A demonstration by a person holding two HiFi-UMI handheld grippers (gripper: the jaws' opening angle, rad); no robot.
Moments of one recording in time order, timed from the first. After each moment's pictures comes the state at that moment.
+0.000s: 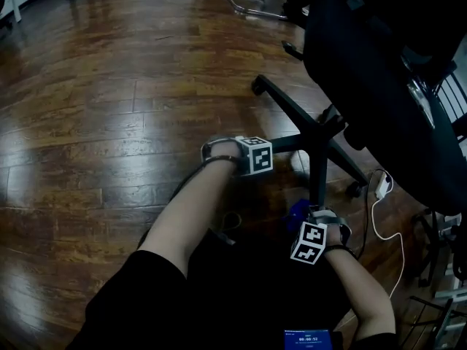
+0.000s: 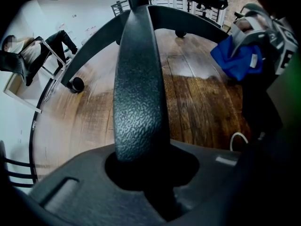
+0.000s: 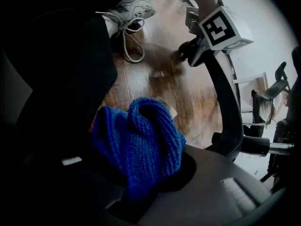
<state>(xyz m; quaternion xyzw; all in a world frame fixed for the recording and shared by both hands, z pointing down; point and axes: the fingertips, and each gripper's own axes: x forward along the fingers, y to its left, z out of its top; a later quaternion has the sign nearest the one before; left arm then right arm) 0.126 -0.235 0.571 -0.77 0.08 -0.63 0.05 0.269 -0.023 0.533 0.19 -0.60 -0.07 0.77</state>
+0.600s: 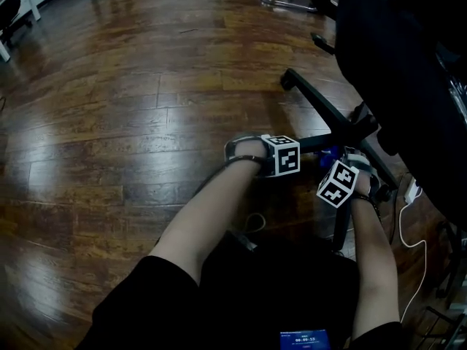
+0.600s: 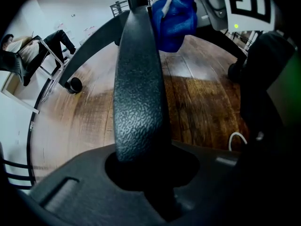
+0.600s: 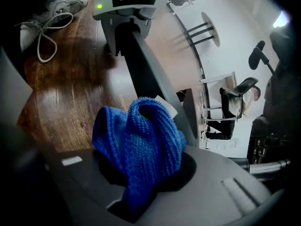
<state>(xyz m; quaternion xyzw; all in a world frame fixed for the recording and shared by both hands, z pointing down) 0.131 -0.232 0.568 -0.78 0.06 -0.62 0.04 0.300 -0.222 0.482 0.35 -0.56 -0.16 0.73</state>
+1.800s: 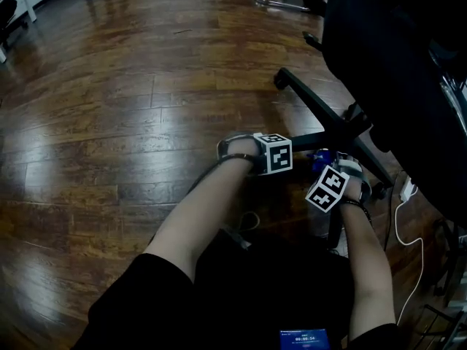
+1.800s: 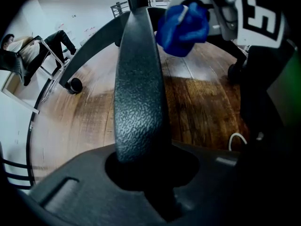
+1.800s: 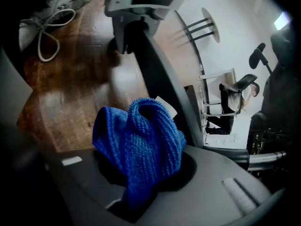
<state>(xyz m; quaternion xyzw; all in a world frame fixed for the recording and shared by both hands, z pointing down) 0.130 -0.231 0.569 -0.78 0.06 -0.62 0.04 0.300 -0.203 0.492 0.36 -0.55 -0.14 0.74</state>
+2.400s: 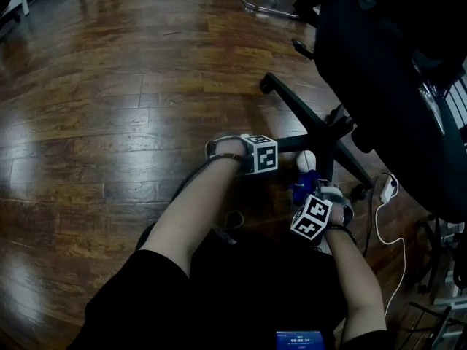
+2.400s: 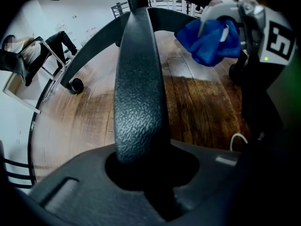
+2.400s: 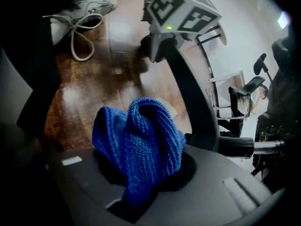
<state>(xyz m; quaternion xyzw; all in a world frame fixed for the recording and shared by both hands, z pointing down) 0.129 -0.234 0.571 -0.78 0.07 -0.62 0.05 0.282 -0.121 0.510 0.31 -0.58 -0.12 0.75</state>
